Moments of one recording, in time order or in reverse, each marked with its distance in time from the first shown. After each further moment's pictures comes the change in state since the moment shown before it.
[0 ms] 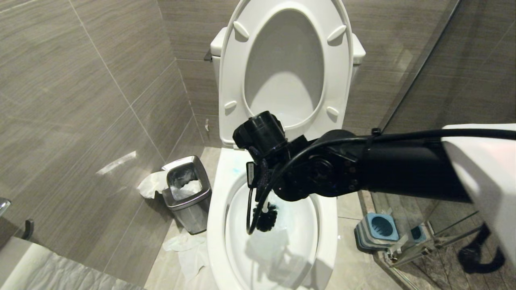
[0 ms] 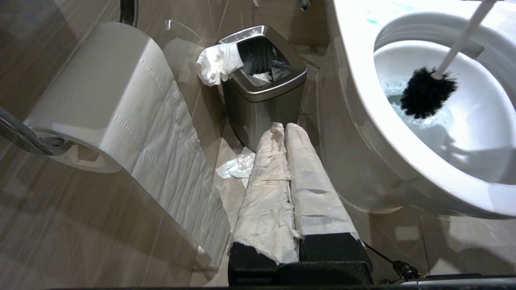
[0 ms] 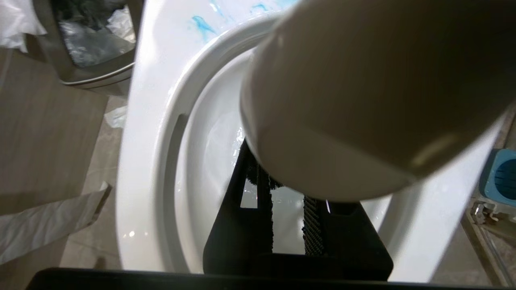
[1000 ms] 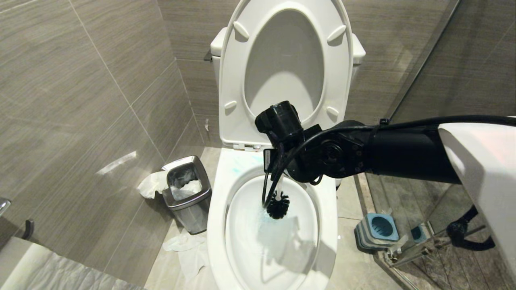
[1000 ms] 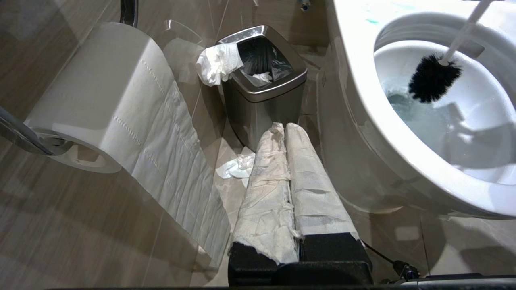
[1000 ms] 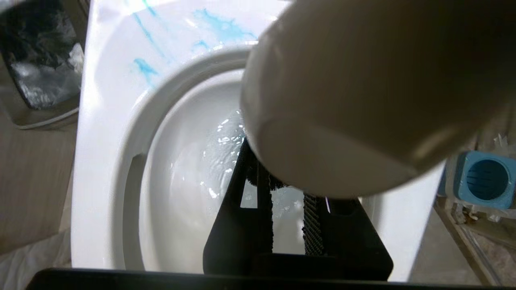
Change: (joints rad) left arm 0.000 0.000 0.000 0.000 0.000 0.000; right arm -0.105 0.039 -0.050 -0.027 -0.001 -0.023
